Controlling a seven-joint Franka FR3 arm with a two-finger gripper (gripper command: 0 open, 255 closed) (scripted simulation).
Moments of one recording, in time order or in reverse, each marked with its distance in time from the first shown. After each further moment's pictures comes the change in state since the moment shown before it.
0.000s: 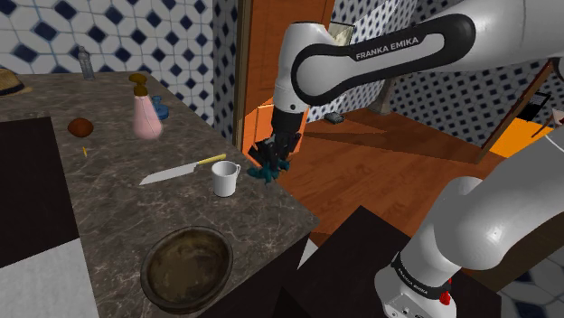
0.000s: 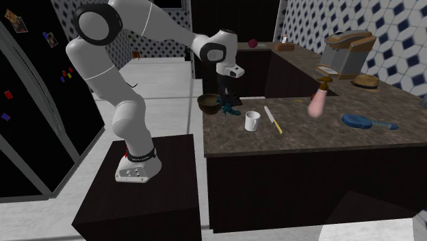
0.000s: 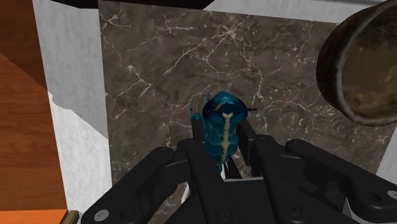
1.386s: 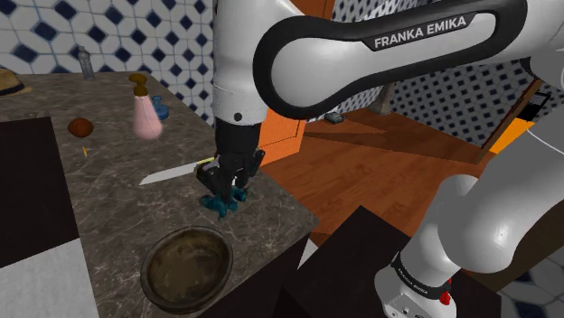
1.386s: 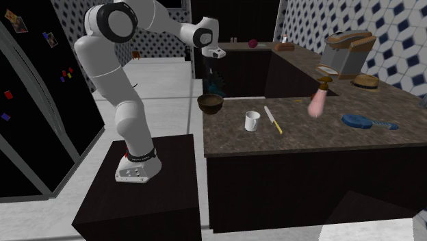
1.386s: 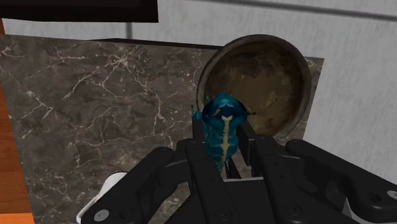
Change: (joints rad) arm 0.137 0.113 0.253 0.220 0.018 -0.066 0.394
